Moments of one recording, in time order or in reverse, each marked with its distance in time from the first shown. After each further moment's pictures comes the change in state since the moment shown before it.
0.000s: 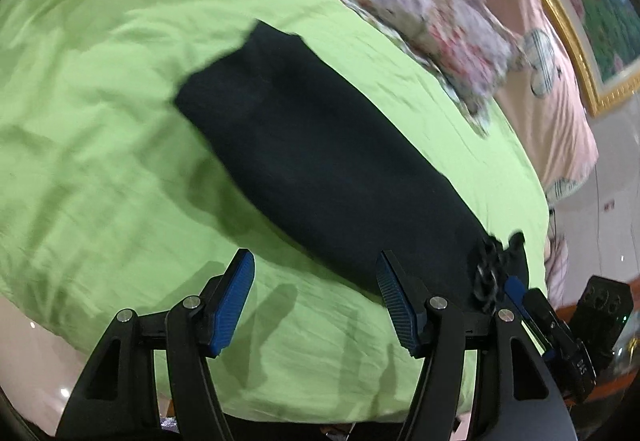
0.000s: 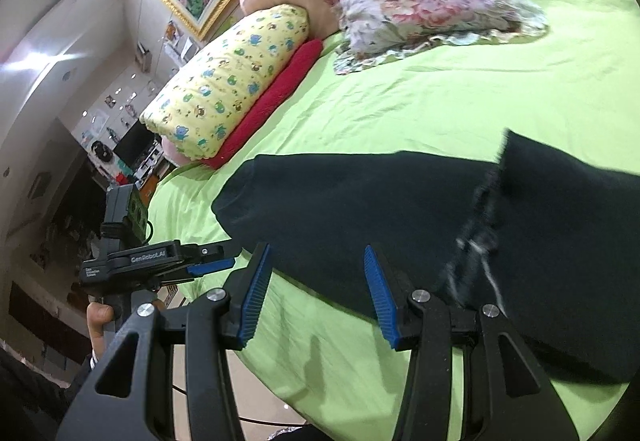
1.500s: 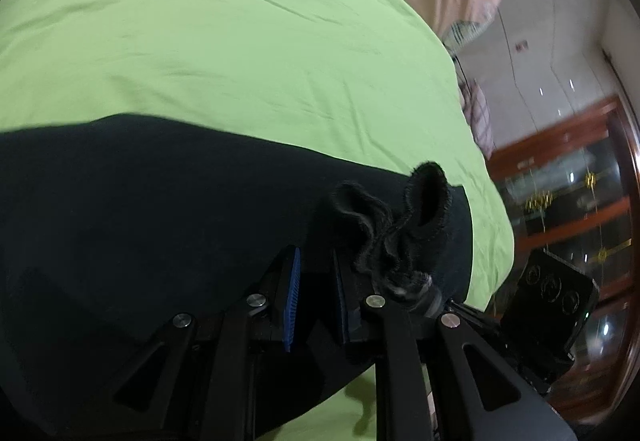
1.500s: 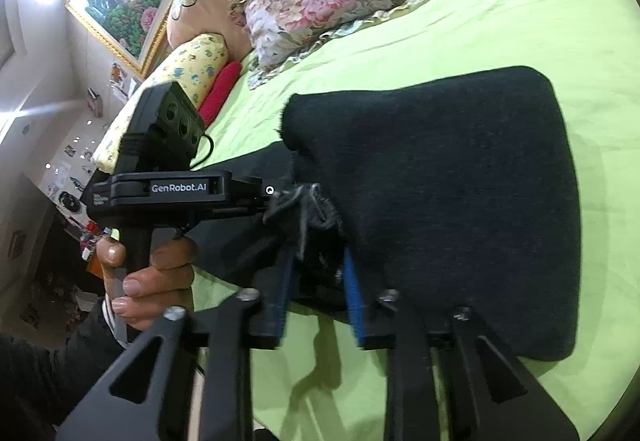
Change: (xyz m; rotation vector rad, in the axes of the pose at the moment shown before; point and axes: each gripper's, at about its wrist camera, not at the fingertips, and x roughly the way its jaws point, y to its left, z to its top) left arm 0.176 -0.207 -0.002 0.427 0.400 -0.351; right arm -0.044 -0.091 -0.042 0.199 -0.078 -0.106
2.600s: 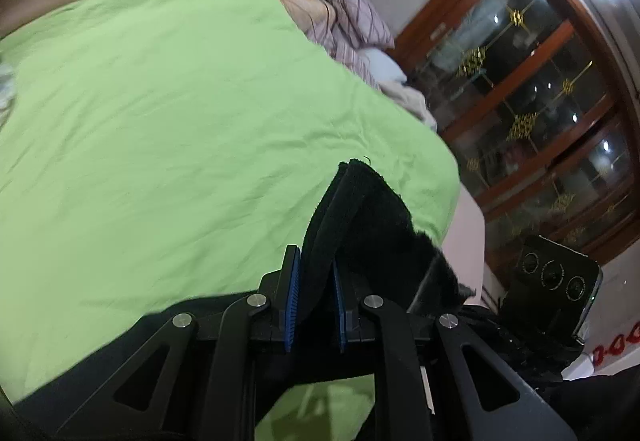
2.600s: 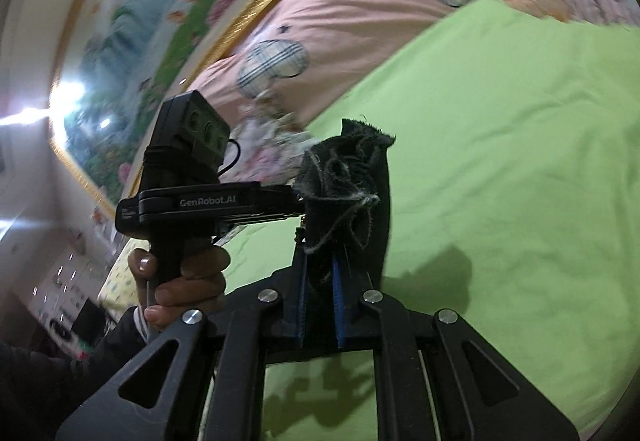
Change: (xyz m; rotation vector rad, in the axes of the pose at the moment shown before) left arm 0.085 -0.267 0.049 0.580 0.202 -0.126; right arm -0.187 -0.043 -0.014 0.178 -0.483 -0.104
